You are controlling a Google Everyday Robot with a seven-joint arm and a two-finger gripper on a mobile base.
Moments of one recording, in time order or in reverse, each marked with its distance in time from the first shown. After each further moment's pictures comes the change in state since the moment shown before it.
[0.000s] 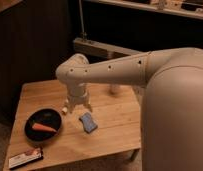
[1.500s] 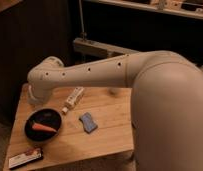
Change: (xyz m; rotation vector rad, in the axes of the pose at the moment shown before) arm -0.006 0.220 -0.041 -0.494 -0.234 -0.499
